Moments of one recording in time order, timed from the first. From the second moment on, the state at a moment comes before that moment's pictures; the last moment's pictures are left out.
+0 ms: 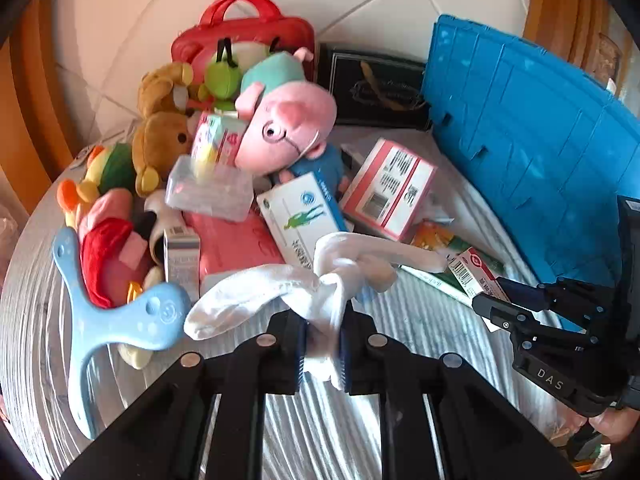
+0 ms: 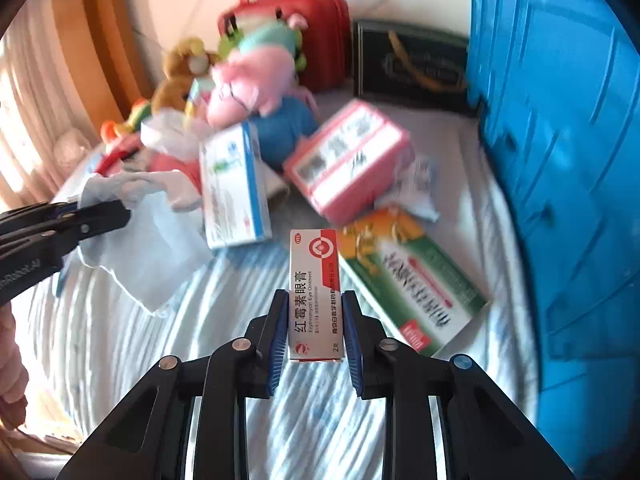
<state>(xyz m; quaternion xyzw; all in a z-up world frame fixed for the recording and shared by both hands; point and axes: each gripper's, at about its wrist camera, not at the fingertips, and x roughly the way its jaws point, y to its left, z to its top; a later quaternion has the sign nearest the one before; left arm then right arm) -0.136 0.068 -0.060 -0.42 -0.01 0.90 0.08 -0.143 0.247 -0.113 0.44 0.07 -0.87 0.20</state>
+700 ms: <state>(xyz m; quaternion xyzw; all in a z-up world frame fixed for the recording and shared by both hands) -0.124 0.230 0.179 -0.23 -0.01 0.96 0.18 -0.091 0.418 0.152 0.23 0.06 -0.97 0.10</state>
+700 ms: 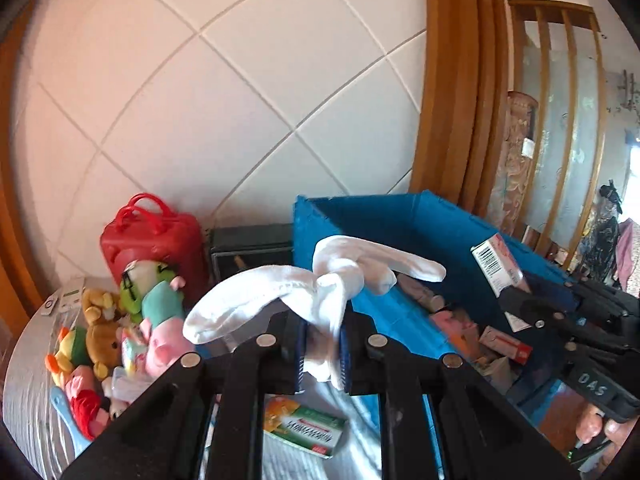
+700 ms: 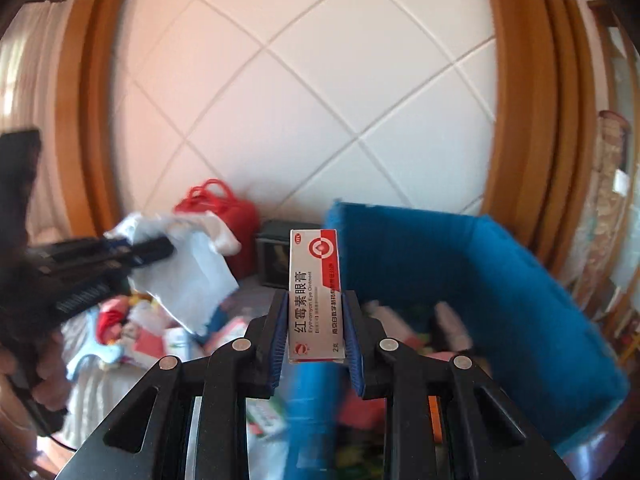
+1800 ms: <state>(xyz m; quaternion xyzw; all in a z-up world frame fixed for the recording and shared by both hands) -0.188 0.531 0.106 -0.42 0.14 0.87 0.19 -0.192 0.675 0.061 0.43 0.10 -0.90 0.01</state>
